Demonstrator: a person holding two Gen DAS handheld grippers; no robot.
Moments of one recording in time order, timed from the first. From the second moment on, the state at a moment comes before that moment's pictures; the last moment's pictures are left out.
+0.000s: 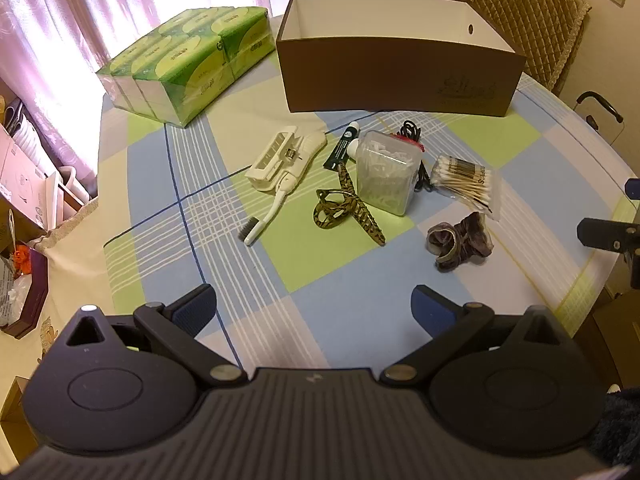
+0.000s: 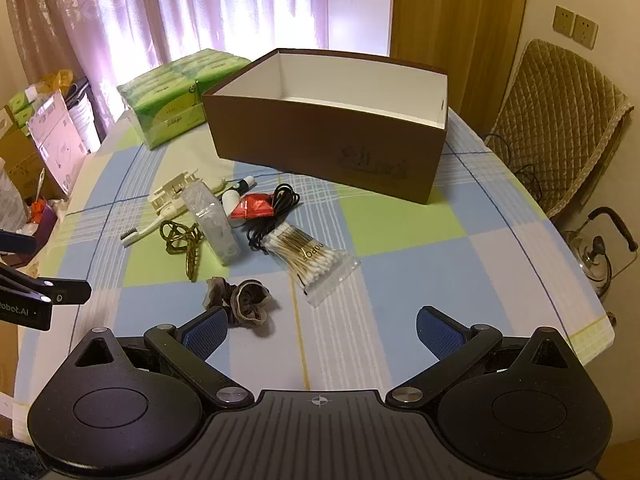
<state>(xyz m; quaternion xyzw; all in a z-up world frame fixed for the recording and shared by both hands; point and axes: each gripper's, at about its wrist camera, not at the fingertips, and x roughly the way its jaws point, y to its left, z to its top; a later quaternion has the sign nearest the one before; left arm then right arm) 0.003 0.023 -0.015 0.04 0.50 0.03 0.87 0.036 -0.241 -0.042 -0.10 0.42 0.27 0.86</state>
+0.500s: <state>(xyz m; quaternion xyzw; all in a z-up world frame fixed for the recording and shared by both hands) 0.012 0.024 -0.020 0.04 0.50 0.03 0.86 0.048 -0.235 -0.043 -0.11 0.43 0.28 0.85</state>
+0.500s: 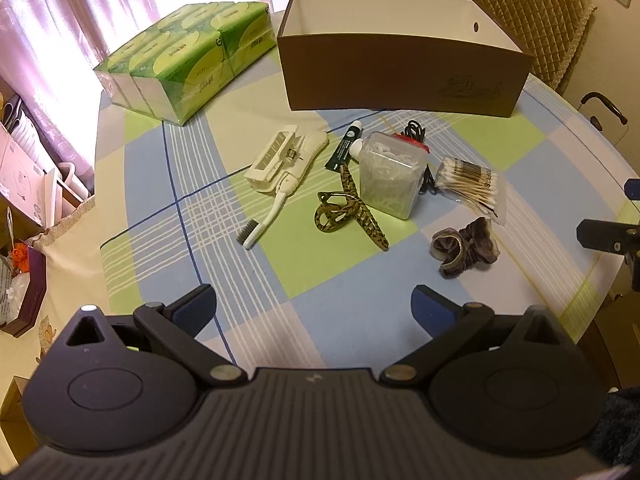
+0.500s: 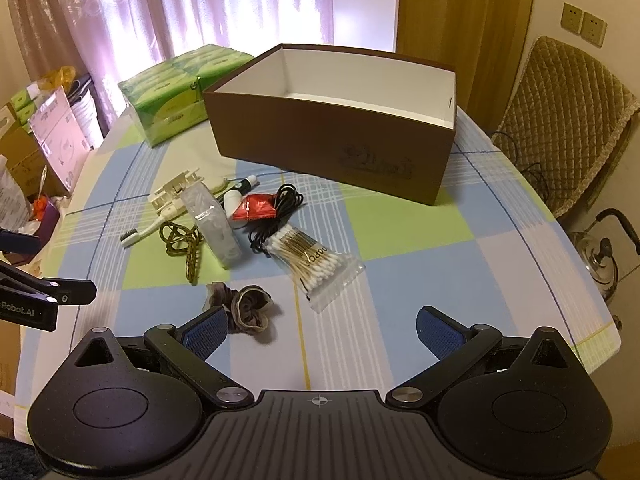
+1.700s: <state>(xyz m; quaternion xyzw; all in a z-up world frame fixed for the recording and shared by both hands) 0.022 0.030 -0.034 0.04 0.51 0.04 0.86 0.052 -0.218 -0.057 -0.12 0.46 0.28 0.84</state>
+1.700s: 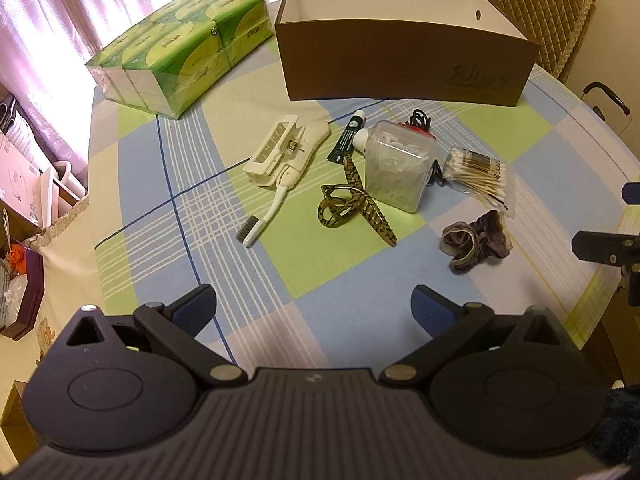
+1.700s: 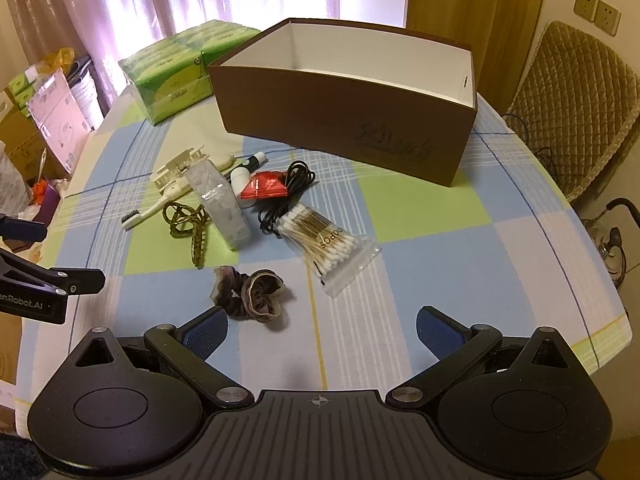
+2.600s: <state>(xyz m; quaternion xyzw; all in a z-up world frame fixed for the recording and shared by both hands) 0.054 0.046 -0.064 0.04 0.51 0.00 0.86 0.073 -0.181 -0.096 -0.07 0.50 0.33 0.80</state>
